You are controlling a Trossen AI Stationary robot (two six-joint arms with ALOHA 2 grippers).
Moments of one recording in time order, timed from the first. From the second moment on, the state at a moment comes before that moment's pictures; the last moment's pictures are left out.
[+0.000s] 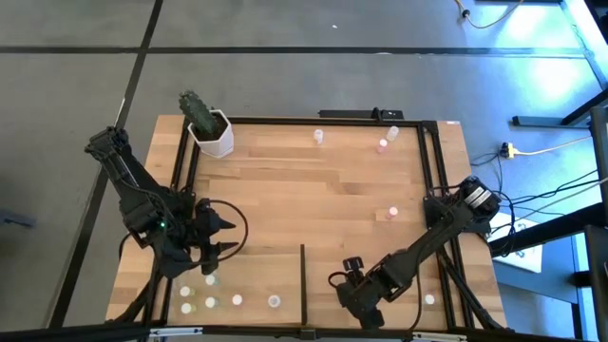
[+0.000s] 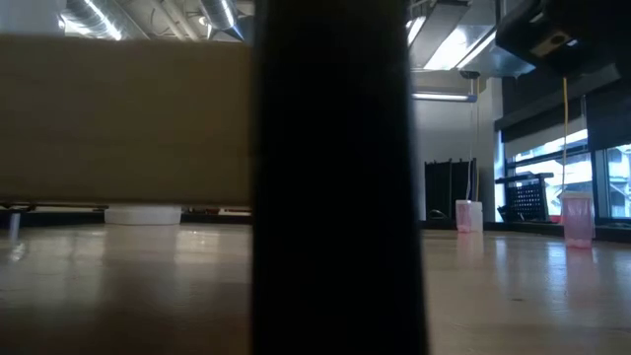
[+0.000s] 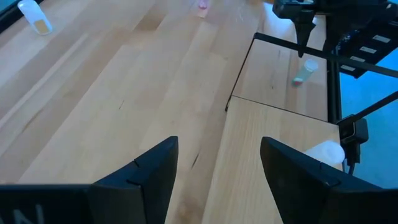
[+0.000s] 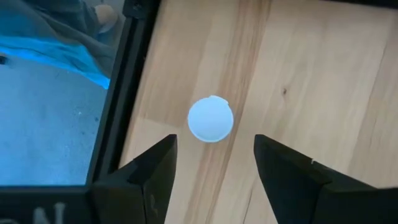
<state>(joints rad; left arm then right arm) -0.88 1.15 1.10 -0.96 -0.77 -1.06 0.71 1.88 1.37 -0.65 0.03 0.46</state>
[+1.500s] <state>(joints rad) -0.88 1.15 1.10 -0.96 -0.77 -1.06 0.71 1.94 1.37 -0.56 0.12 0.42</state>
